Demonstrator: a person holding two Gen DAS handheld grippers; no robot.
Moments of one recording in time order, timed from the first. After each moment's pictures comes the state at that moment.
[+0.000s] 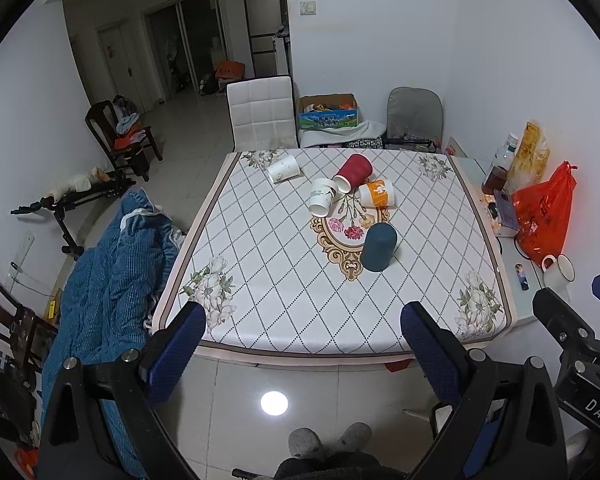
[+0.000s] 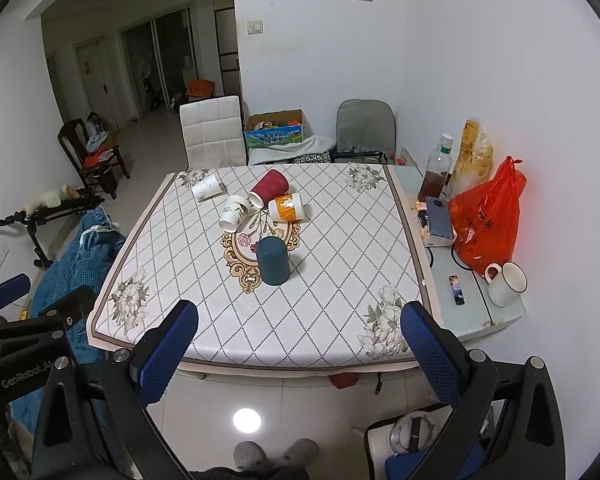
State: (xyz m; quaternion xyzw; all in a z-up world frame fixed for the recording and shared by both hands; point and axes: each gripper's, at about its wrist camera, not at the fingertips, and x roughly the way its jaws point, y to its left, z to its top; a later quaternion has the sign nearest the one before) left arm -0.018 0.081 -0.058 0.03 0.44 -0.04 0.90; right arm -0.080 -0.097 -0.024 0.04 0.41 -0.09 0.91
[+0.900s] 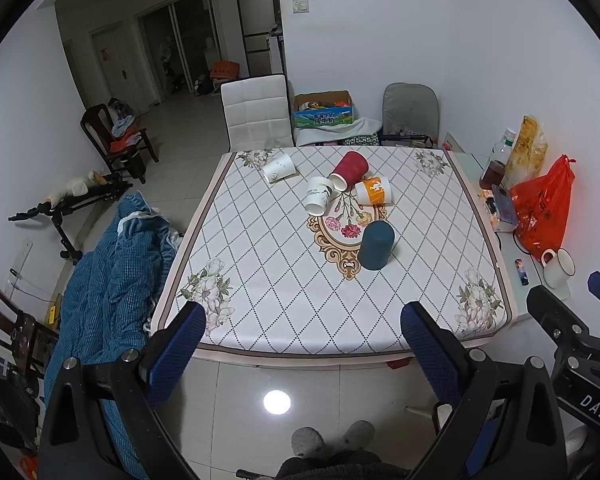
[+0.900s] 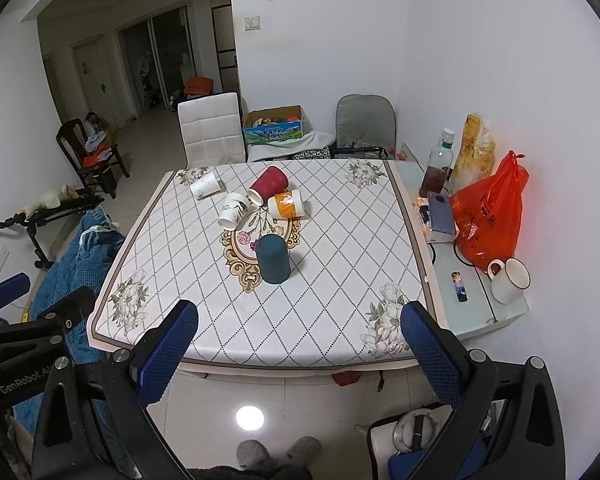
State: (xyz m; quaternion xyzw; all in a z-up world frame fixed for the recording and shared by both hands) left arm -0.011 0.079 -0.061 0.03 0.44 -0.05 0.90; right arm -0.066 -0.095 -0.033 0.05 0.41 -0.09 0.91
